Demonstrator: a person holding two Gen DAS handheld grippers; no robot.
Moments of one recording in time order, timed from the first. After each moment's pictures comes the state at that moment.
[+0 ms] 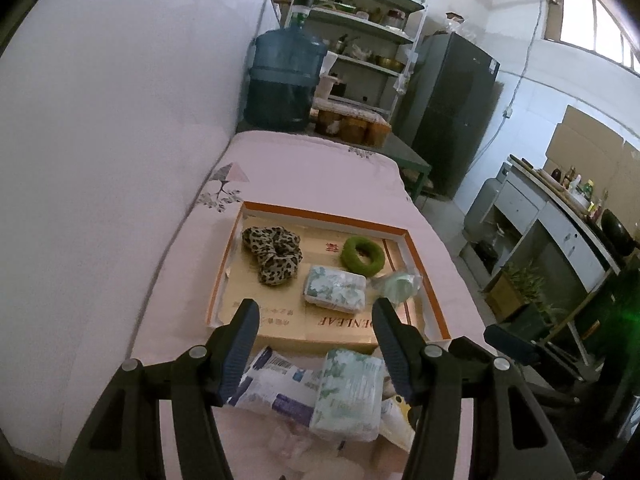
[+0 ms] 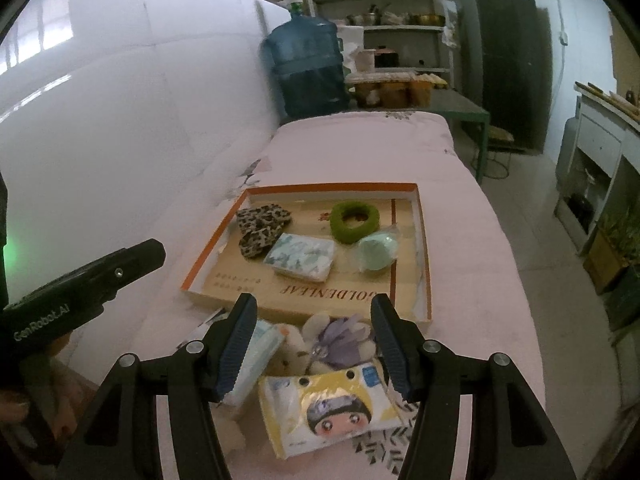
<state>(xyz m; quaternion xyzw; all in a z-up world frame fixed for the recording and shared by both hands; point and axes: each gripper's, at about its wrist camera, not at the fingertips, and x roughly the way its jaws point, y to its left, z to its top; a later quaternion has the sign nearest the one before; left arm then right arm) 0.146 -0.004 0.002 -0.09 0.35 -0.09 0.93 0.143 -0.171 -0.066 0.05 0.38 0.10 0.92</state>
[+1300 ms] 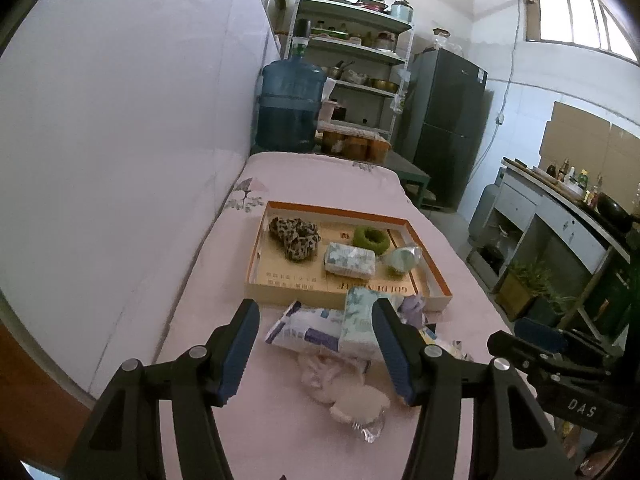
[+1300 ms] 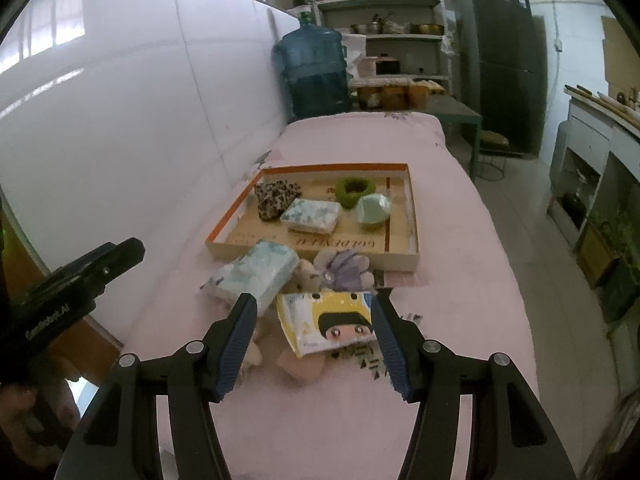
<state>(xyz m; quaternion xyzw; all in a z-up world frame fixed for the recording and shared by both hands) 0.050 0.017 -0.008 -0.06 0.30 -0.07 0.95 0.048 -0.170 -0.071 0.04 0.36 0.10 0.93</state>
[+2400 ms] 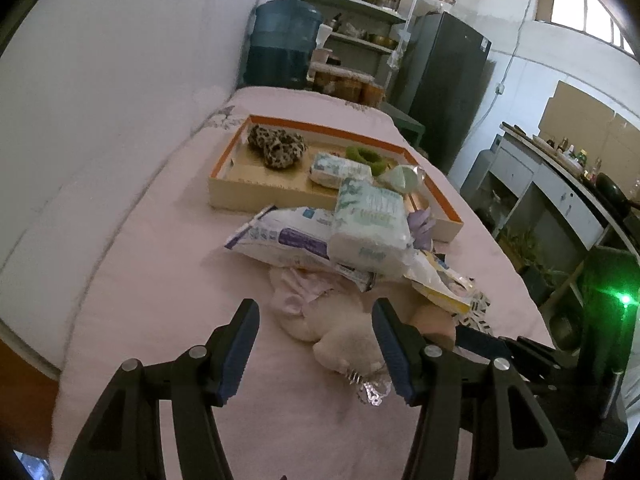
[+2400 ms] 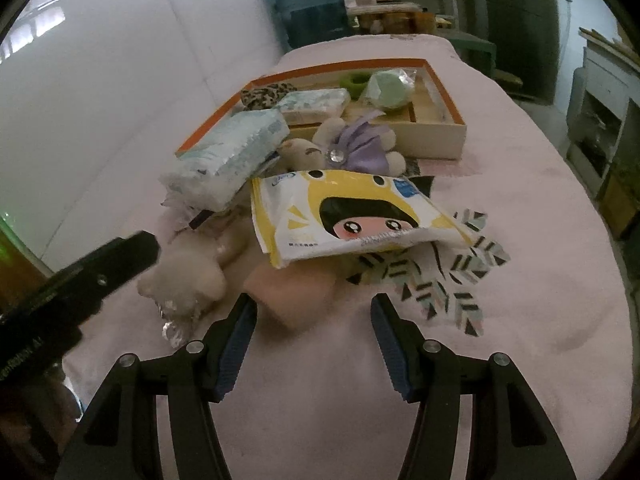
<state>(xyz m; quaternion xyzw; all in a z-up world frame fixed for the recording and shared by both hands) 0.060 -0.005 -0.102 -0.08 0.37 -0.10 0.92 0.076 -0.155 -0.187 0.06 0.45 0.11 0.88</state>
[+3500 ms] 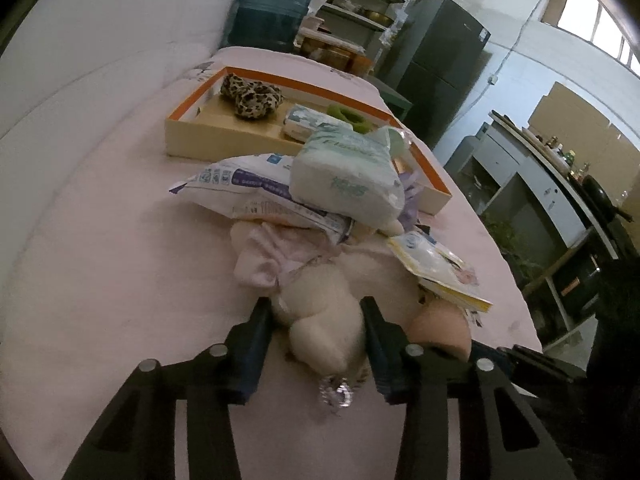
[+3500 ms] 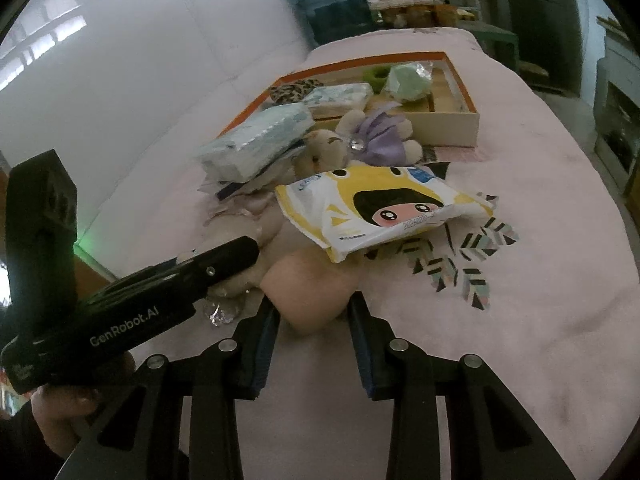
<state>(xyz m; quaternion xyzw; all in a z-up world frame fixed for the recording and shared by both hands) 0.077 -0.022 -0.136 -0.12 0.42 -0.14 0.89 0.056 -0.167 -0.182 0.09 0.45 0.18 0.87</state>
